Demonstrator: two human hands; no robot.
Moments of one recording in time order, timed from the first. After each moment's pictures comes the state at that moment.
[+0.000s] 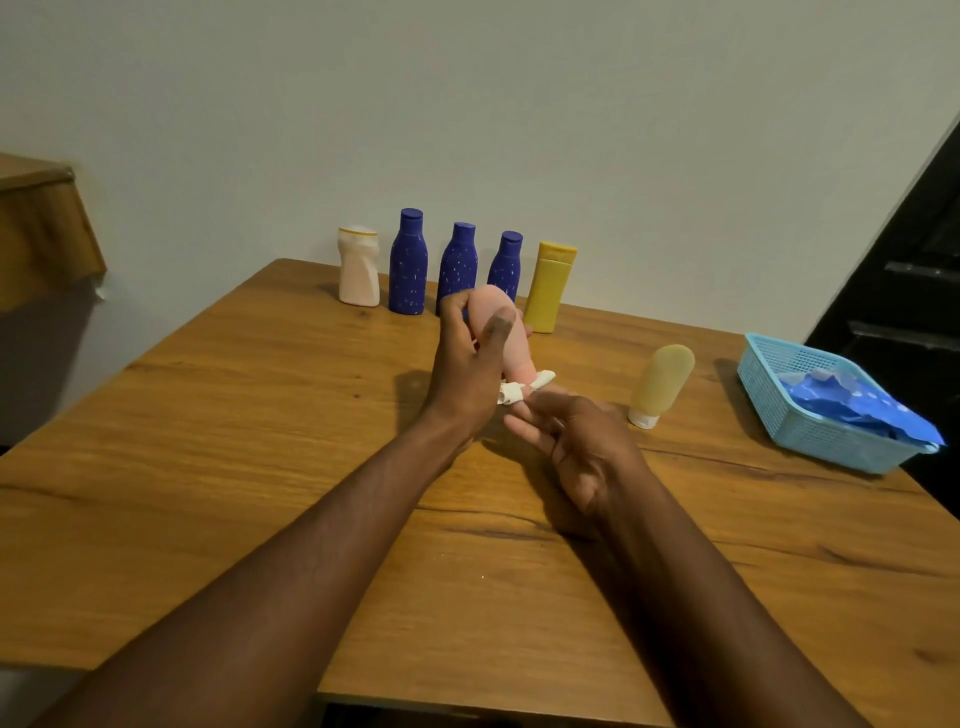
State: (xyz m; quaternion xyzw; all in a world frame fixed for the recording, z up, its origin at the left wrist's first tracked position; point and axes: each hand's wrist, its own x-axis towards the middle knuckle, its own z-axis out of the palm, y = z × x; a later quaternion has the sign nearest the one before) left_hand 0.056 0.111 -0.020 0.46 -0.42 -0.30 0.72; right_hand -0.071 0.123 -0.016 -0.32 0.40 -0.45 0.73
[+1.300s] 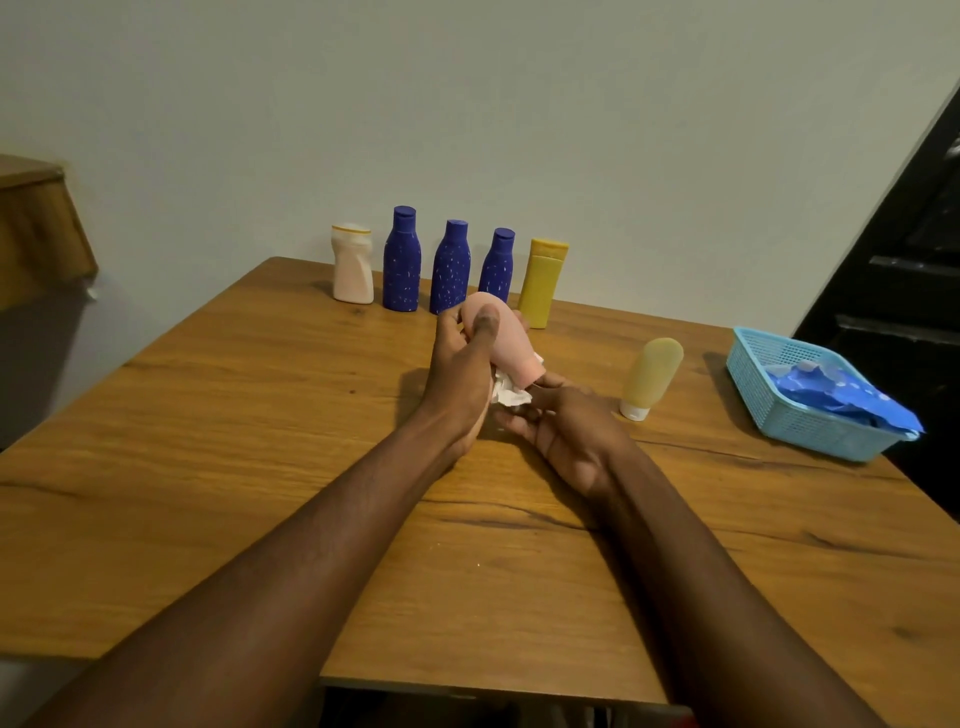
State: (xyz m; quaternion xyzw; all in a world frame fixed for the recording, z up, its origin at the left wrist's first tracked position) left_hand 0.054 0.115 -0.024 0.39 -0.35 -0.44 0.73; right_hand -0.076 0.110 -0.019 -0.39 0.32 -0.39 0.77
